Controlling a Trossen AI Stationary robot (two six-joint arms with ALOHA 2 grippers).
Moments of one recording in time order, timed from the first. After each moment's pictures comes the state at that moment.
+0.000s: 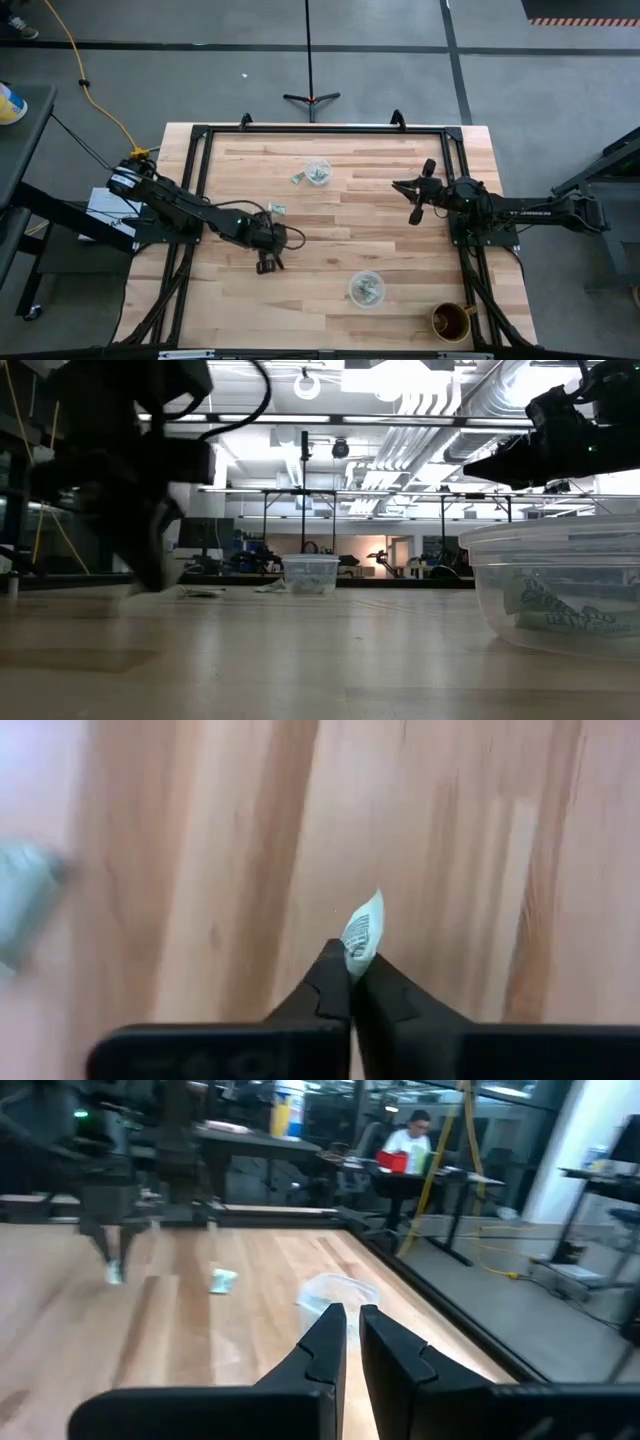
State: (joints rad) left arm -0.30 1.53 0.76 -0.44 -0.17 -0.44; right arm -0.20 0.48 0.02 0.45 0.12 -0.11
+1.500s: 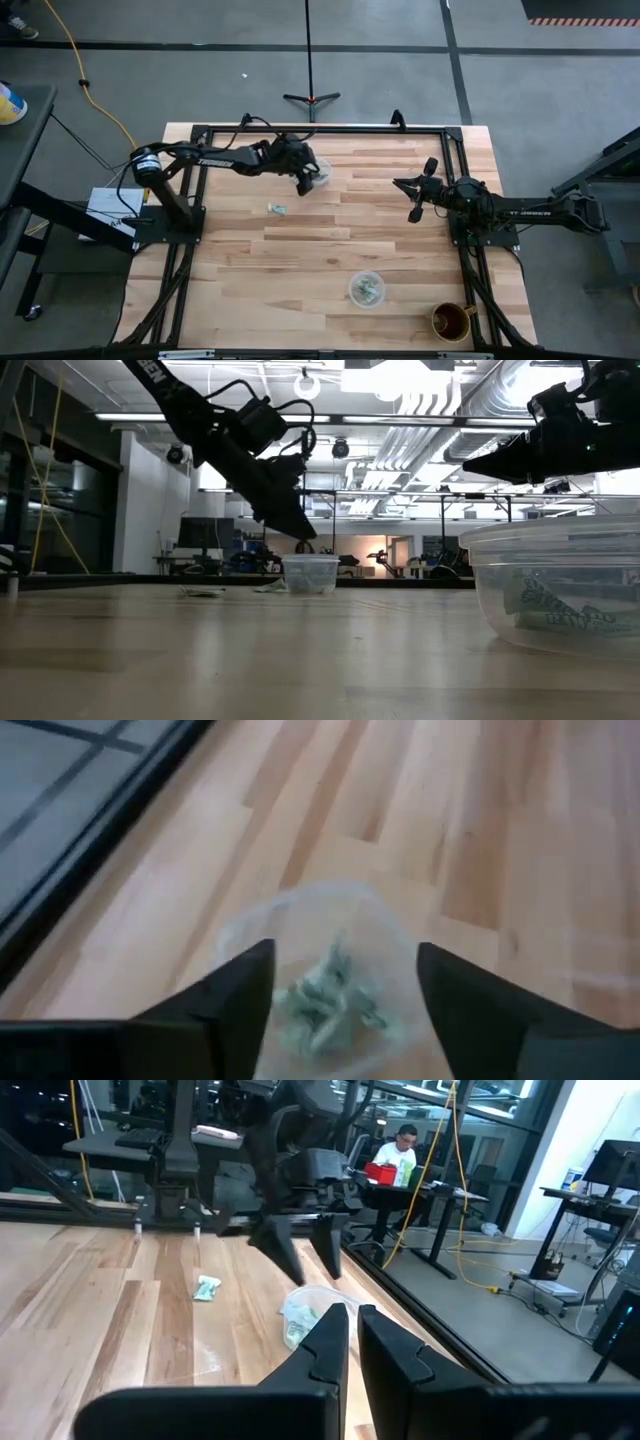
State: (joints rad) left arm 0.41 1.68 0.93 0.09 0.05 0.08; right arm -0.20 0.48 0.02 0.48 0.15 -0.17
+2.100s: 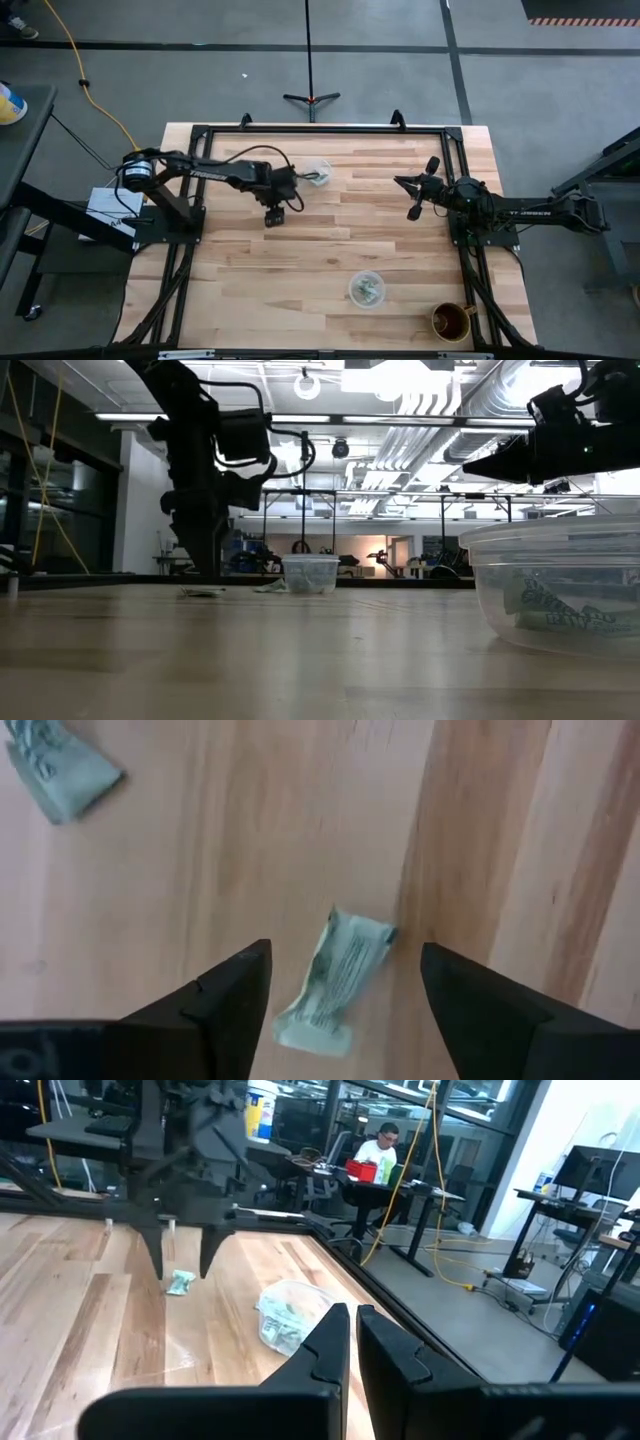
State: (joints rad) left arm 0.24 1.60 0.90 -0.59 0.04 0.05; right arm -0.20 0.48 0.02 0.47 0.21 -0.20
